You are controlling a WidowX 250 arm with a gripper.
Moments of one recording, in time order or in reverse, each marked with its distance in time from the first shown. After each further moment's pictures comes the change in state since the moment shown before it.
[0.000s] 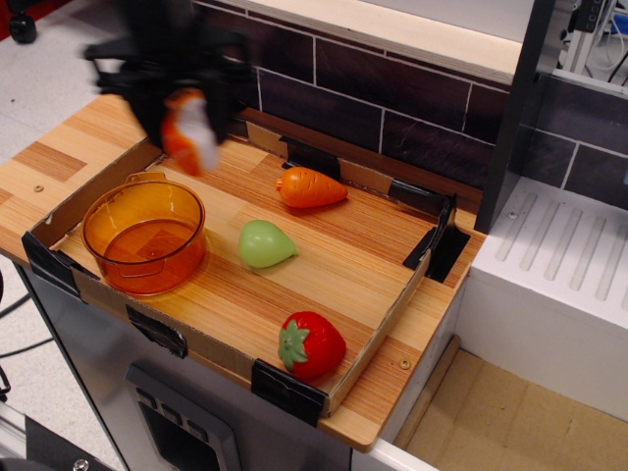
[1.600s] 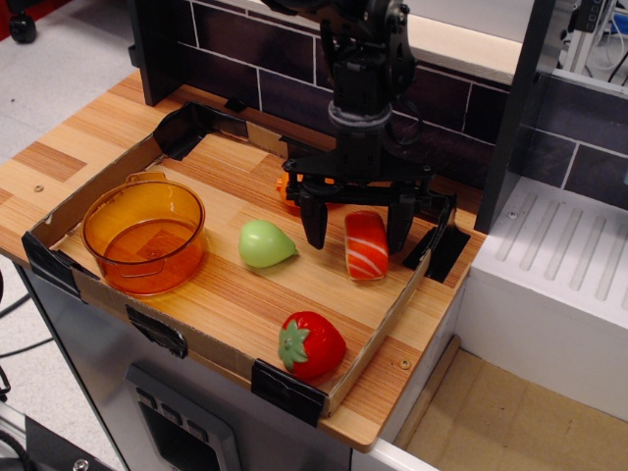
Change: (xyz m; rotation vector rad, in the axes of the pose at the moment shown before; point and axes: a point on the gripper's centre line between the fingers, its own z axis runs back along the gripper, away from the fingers) arm 0.001 -0.076 -0.087 0.065 0.057 -0.032
